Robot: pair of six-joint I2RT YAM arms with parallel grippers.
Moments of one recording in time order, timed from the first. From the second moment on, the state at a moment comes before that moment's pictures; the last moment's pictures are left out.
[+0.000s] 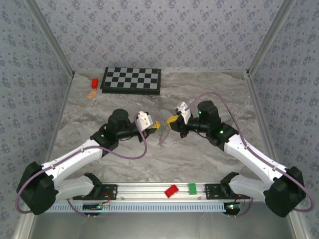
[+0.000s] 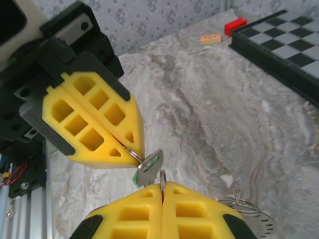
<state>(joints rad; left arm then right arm) -0.73 1.11 0.69 0.12 0.45 0.31 0.60 1.08 0.81 -0.13 -0.54 -0.08</state>
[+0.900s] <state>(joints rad) -0.69 1.07 0.67 0.09 0.59 0.35 0.73 1.05 0.85 -0.24 -0.36 -0.31</state>
